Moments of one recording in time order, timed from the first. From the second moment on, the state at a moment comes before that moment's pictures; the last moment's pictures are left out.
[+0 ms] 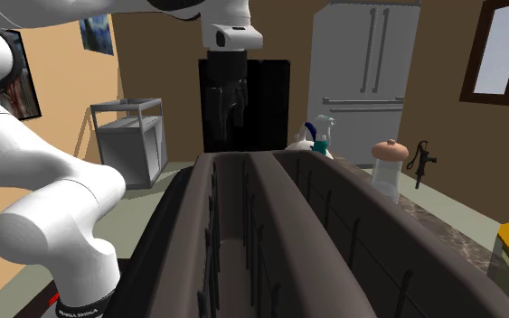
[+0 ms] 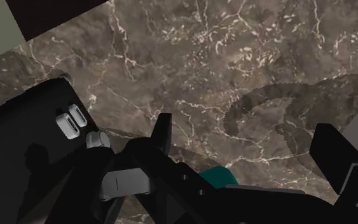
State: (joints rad) arm -0.03 -0.77 0.16 -2.27 0.25 1.51 0.39
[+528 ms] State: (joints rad) arm -0.11 -0.64 0.42 -2.14 0.34 1.59 0.87
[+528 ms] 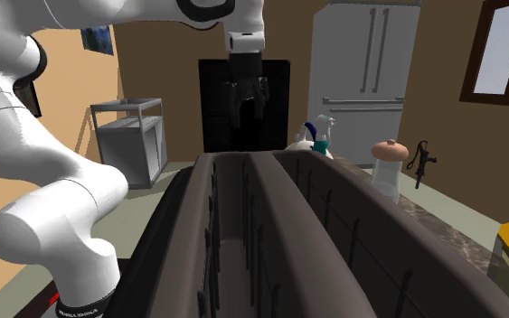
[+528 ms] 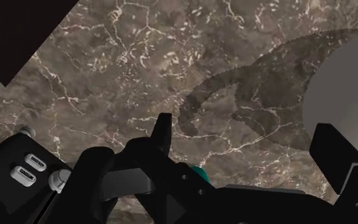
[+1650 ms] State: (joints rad) arm -0.22 0.22 1.01 -1.41 -0.22 1.58 2.08
